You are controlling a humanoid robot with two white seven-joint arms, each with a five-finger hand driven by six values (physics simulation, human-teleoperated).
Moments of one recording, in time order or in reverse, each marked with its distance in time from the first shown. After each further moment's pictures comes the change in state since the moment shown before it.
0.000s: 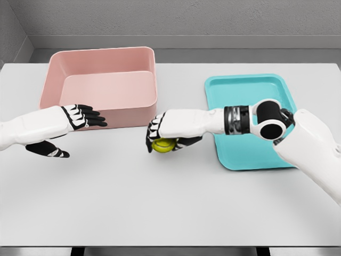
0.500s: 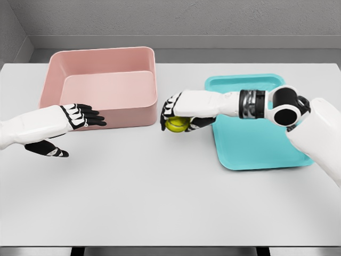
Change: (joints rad) left arm -0.002 0.003 0.002 0.002 -0.001 0.000 0.000; right arm -0.031 -0.026 -0.061 0.070 -0.007 0.000 0.000
